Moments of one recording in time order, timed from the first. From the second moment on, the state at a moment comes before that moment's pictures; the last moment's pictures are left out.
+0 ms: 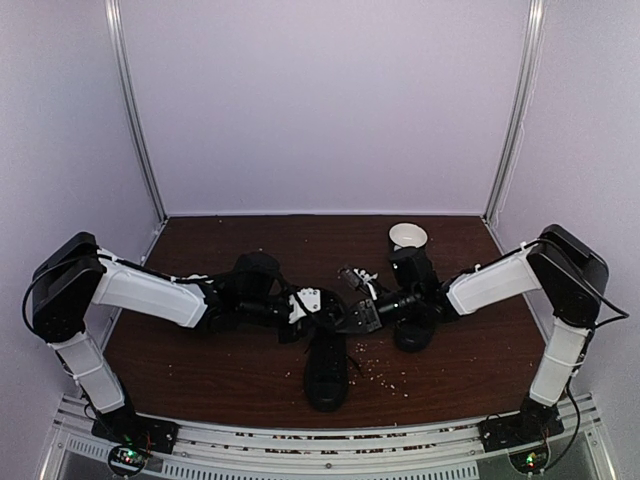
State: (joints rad) left arm -0.91 1.71 0.86 0.31 0.37 0.60; right arm 0.72 1.81 0.86 0.39 -0.87 0.50
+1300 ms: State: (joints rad) left arm -0.80 1.82 0.97 0.04 0.39 0.65; right arm 0.71 1.80 0.95 0.08 -0.87 0.27
